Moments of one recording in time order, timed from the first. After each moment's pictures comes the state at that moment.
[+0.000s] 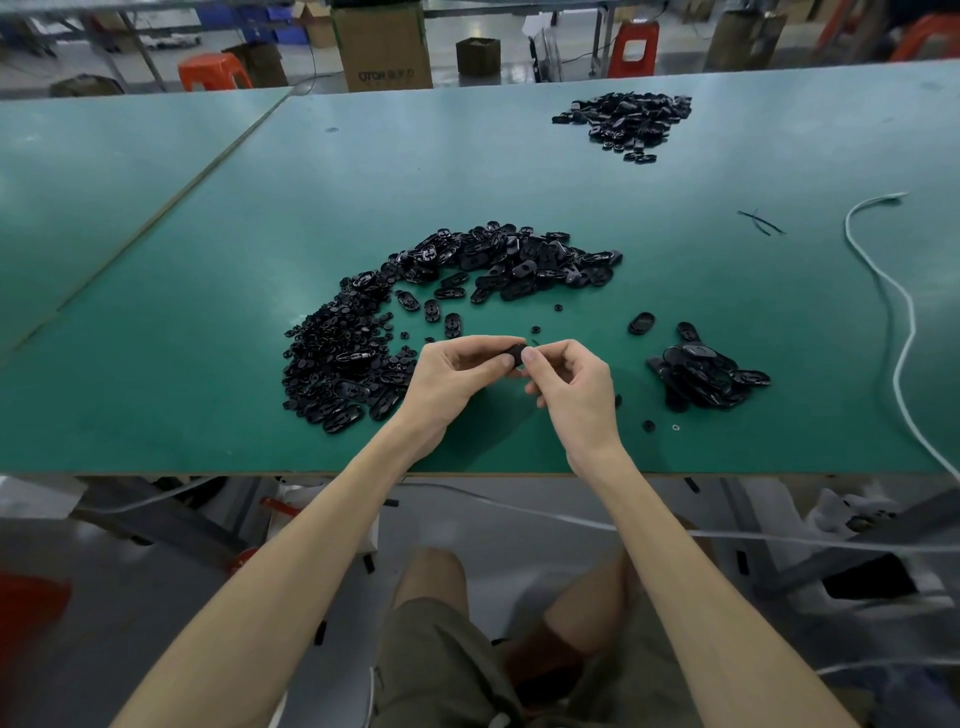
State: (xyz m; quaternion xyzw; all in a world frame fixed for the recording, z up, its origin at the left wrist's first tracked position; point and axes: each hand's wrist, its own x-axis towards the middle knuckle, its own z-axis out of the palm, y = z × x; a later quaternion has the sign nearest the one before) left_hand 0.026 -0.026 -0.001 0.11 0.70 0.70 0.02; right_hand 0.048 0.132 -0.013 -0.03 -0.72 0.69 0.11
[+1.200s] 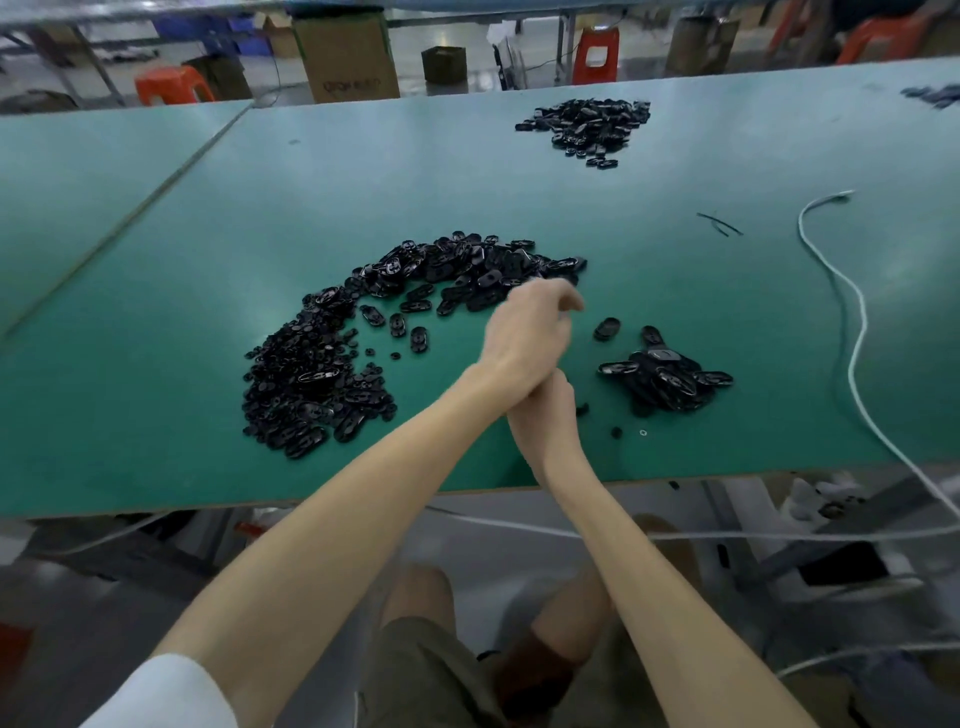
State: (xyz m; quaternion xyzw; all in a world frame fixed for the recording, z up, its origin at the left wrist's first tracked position) left_hand -0.010 0.087 0.061 0.16 0.93 0.32 -0.06; right_hand 0.050 0.131 -0.003 -0.01 -0.81 0.57 0.12
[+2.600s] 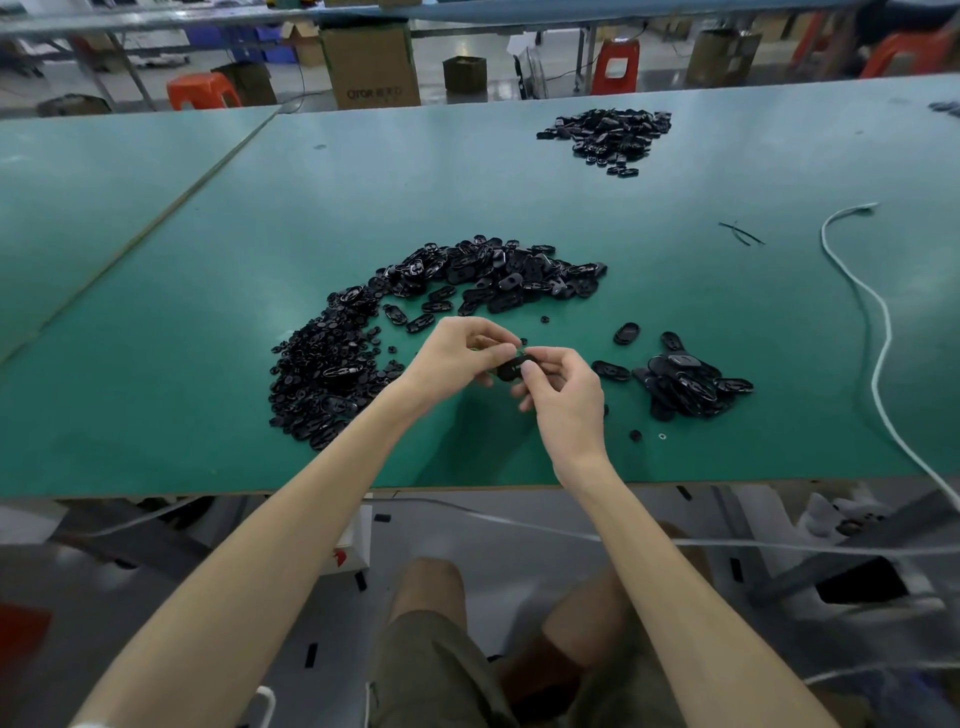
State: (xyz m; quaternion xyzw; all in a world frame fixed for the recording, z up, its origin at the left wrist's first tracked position) left_hand -0.011 -0.013 0.030 0.13 0.83 0.54 0.07; right_hand 0.049 0.132 -0.009 -0.08 -0.70 0.69 0.12
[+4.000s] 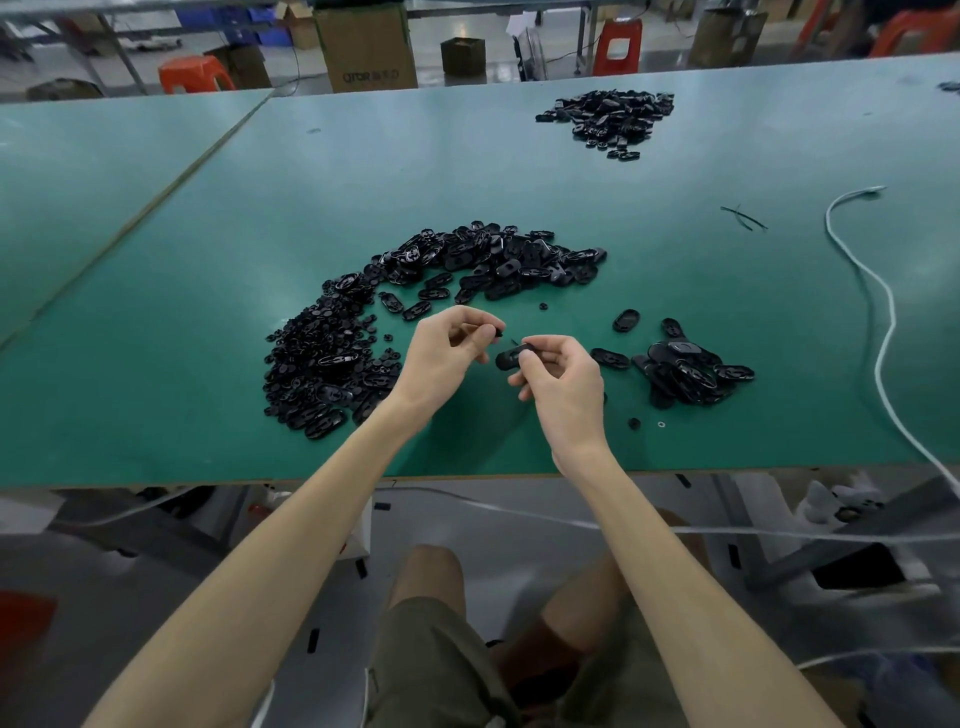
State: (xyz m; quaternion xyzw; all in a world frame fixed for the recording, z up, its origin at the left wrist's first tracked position) left_hand -0.002 -0.017 0.009 0.10 0.80 0.59 -0.03; right_hand 0.048 0.133 -0.005 -0.09 -0.70 0.70 0.12
